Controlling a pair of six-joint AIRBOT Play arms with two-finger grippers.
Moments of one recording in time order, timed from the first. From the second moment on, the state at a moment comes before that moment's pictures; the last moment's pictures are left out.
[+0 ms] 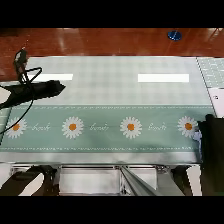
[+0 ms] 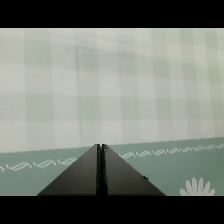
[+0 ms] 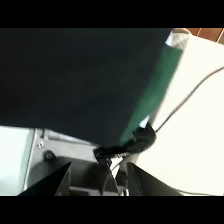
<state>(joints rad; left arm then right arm) -0.02 -0.93 0.83 0.94 -0.77 -1.39 -1.16 -0.76 1.02 -1.80 1.81 1.66</state>
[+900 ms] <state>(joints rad) -0.12 -1.22 1.32 1.32 -1.04 -1.54 -0.01 -1.28 1.37 -1.49 1.26 1.70</state>
